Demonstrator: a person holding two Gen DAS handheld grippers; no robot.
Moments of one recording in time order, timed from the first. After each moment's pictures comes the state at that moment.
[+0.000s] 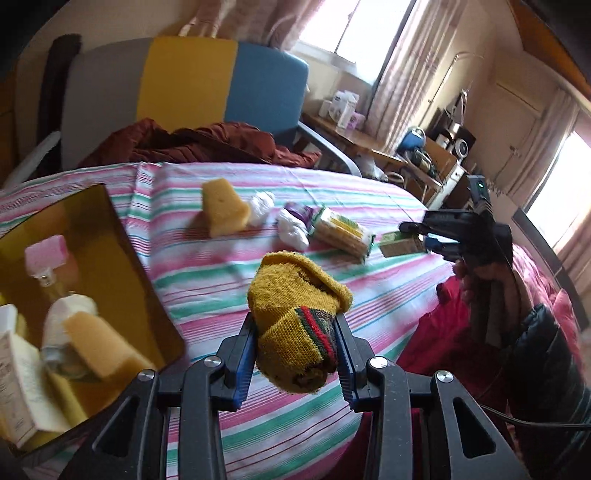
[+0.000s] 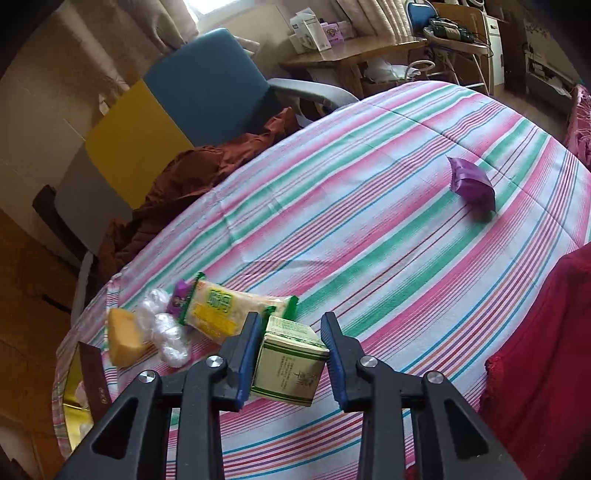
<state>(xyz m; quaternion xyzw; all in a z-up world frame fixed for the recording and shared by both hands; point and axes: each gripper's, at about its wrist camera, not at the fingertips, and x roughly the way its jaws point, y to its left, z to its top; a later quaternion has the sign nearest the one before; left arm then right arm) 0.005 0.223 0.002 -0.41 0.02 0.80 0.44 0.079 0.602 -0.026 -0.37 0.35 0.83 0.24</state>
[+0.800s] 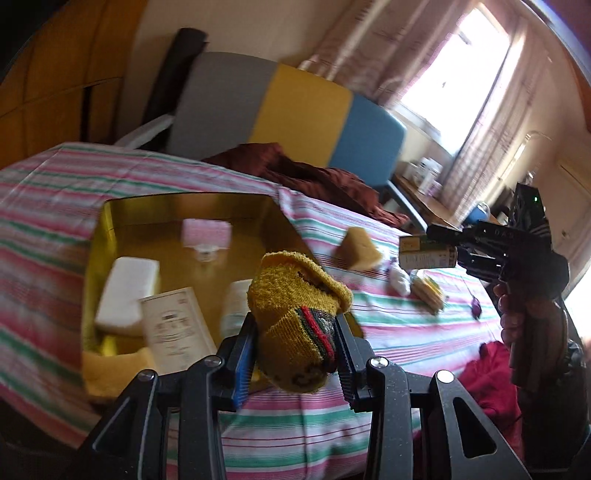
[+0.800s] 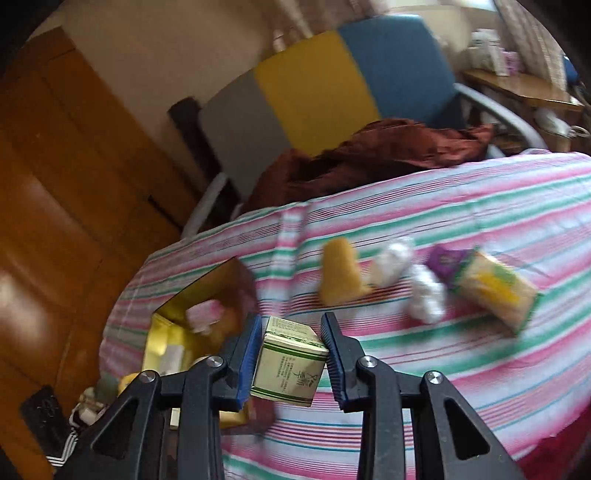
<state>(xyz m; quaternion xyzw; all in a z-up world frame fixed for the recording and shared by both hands) -0.031 0.056 0.005 -0.39 -0.09 0.87 0.29 -0.031 0.384 0.046 -0.38 0.26 0.88 -0.04</state>
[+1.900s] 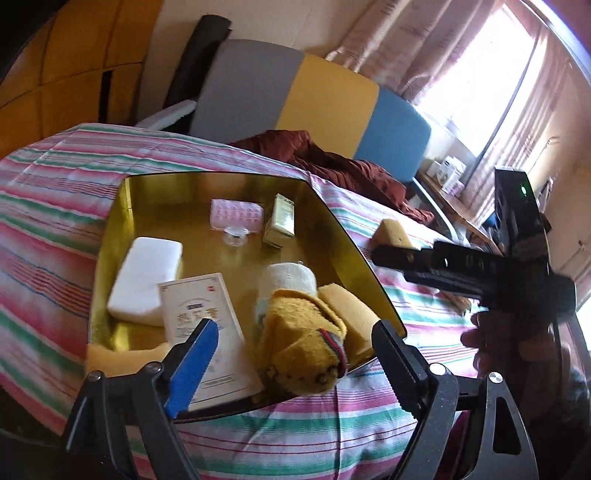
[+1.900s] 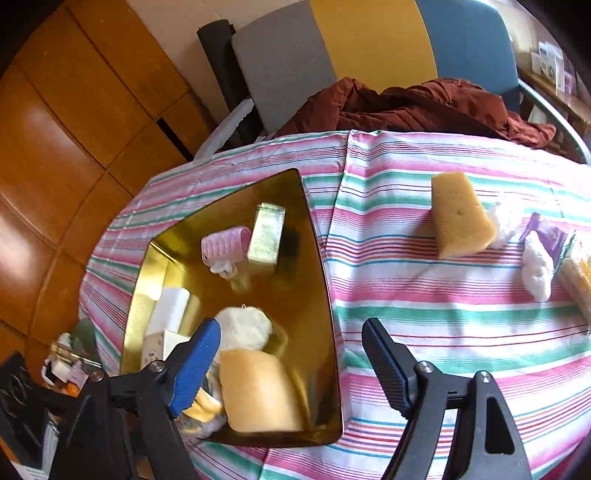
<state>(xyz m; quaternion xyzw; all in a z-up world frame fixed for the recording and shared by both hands) -0.045 0.048 -0.019 -0.41 -0.09 0.87 0.26 -0.077 0.277 -0.015 -0.47 0.18 0.86 -0.04</state>
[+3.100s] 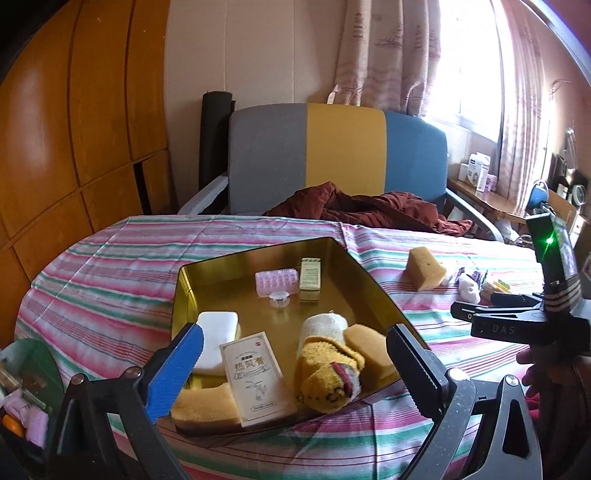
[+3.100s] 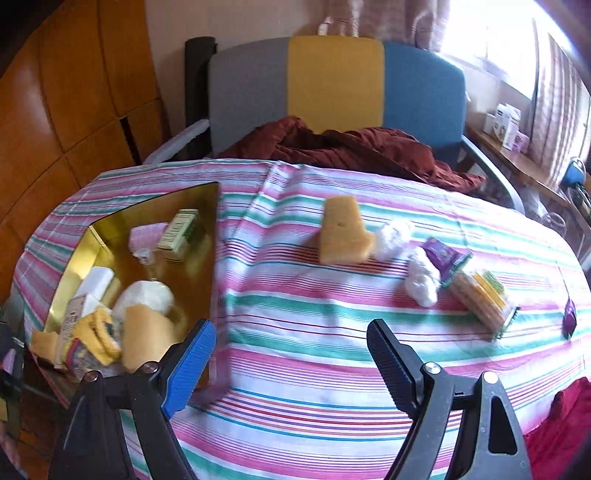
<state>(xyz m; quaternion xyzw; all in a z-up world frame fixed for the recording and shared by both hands) -0.003 0.070 0.035 -0.30 0.04 0.94 0.17 -0.016 0.325 -0.009 -0.43 0.06 0.90 0.08</state>
